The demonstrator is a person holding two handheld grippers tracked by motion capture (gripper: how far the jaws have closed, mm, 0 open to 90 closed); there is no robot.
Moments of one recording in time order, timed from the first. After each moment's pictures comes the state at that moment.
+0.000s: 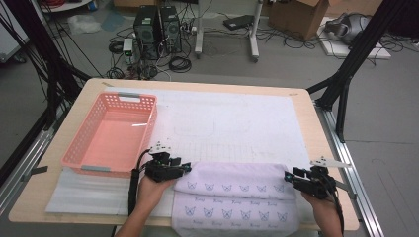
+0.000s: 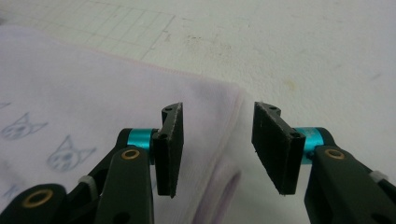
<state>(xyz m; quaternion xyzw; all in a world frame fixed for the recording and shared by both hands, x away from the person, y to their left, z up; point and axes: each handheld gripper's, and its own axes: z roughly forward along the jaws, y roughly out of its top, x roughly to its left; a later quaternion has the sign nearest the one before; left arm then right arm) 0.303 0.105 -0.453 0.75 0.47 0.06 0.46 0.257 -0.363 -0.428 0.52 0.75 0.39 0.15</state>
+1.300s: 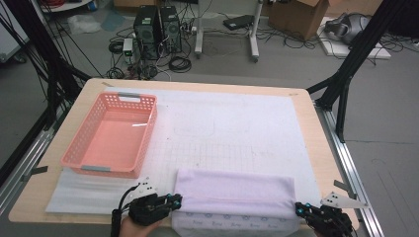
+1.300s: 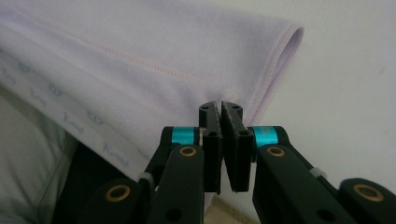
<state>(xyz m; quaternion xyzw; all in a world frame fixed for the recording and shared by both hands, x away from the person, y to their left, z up) 0.193 0.125 -0.447 0.76 0.41 0.03 0.50 0.158 -0.368 -0.429 0.48 0.78 0.38 0.13</state>
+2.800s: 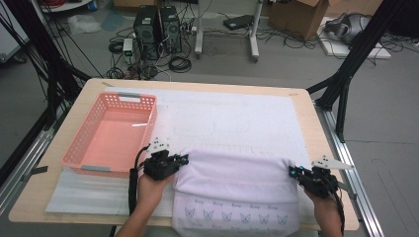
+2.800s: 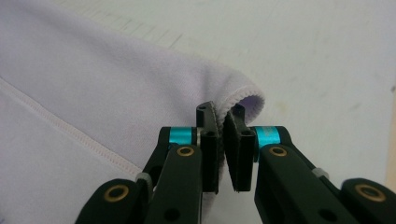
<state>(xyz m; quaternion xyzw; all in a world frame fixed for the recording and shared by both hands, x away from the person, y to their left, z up) 0.302 0.102 -0.419 0.73 0.45 0.11 0.51 0.255 -0.365 -0.420 0.48 0.76 0.41 0.20</state>
